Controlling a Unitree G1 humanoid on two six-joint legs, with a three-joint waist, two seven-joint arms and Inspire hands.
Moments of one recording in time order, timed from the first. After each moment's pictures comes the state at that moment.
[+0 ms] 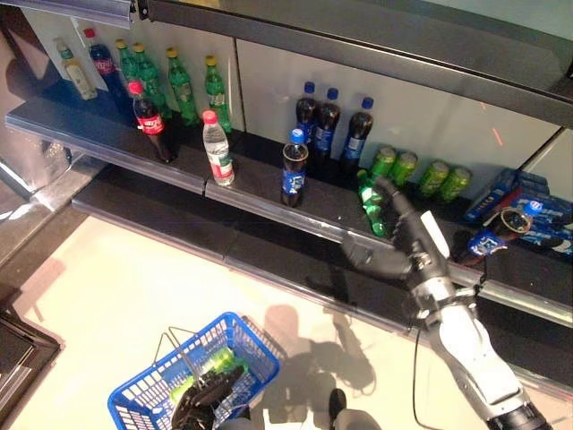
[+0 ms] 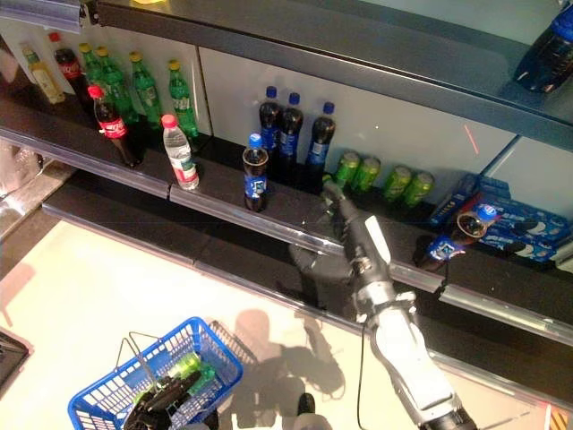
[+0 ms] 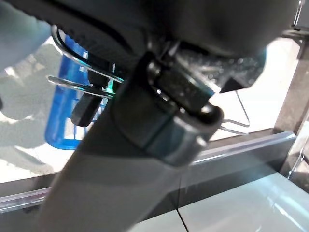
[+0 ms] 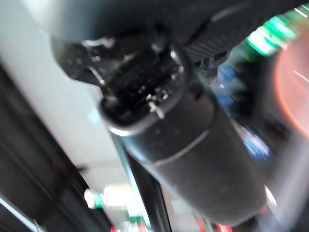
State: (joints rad) left arm 0.22 0.22 -0.18 0.85 -1.00 -0.21 -0.06; right arm -0.04 -0.58 0.16 -0.21 0.32 -0.13 -0.34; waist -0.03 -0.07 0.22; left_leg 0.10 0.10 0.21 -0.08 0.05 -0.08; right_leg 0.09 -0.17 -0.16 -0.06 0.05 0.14
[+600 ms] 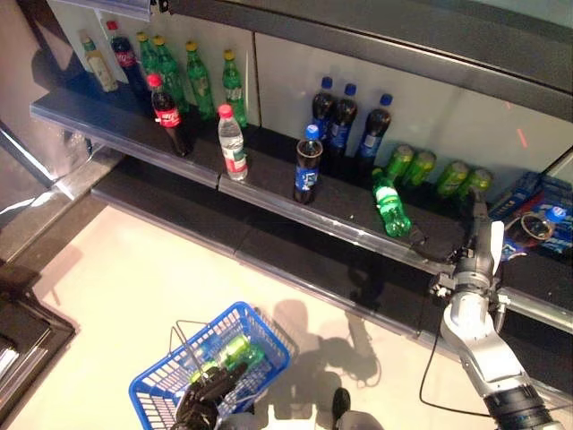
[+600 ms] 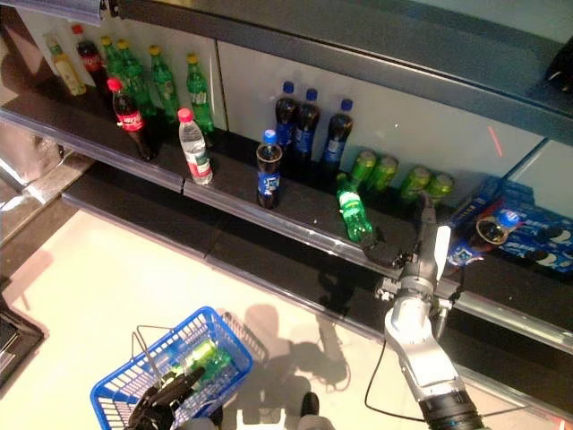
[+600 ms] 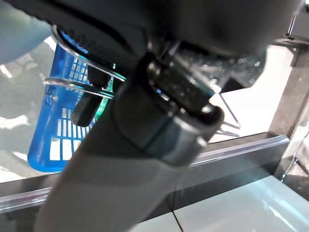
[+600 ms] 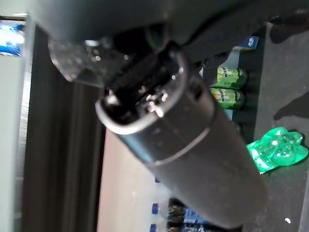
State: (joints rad) left arm 0.12 0.20 -0.20 0.86 -0.97 -0.21 -0.06; right arm -0.21 -0.54 0.14 0.05 0.24 0.08 -0.67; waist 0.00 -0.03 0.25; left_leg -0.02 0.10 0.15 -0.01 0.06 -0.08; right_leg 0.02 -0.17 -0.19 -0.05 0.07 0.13
